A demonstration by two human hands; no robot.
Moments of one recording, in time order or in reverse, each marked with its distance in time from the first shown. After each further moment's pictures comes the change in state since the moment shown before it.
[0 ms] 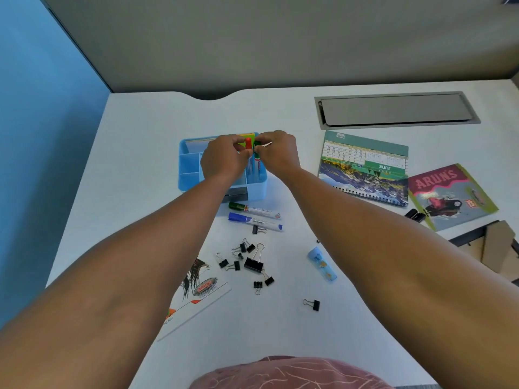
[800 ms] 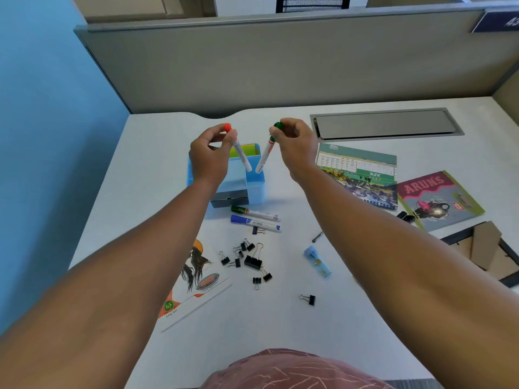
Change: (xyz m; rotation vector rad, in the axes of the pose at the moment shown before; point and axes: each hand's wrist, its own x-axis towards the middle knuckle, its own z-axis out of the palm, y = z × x) left_hand -0.037 0.015 -0.055 -0.596 0.249 -0.019; right_hand -0.038 -0.027 -0.054 0.527 0.300 0.011
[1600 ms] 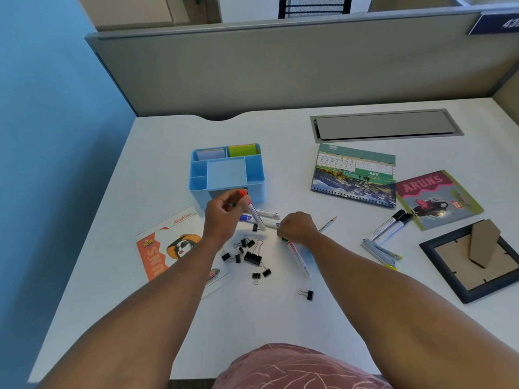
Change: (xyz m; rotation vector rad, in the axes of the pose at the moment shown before) left_hand -0.104 -0.065 -0.013 -0.128 -0.261 -0.204; right_hand -0.086 0.118 -0.053 -1.016 -0.635 0.250
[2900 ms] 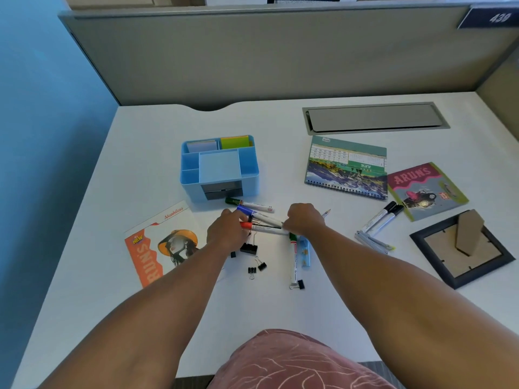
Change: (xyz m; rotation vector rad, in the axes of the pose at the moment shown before) left_hand -0.009 -0.033 0.015 1.029 -0.338 -0.097; right_hand 0.005 0.013 -0.011 -0.245 0.020 0.084
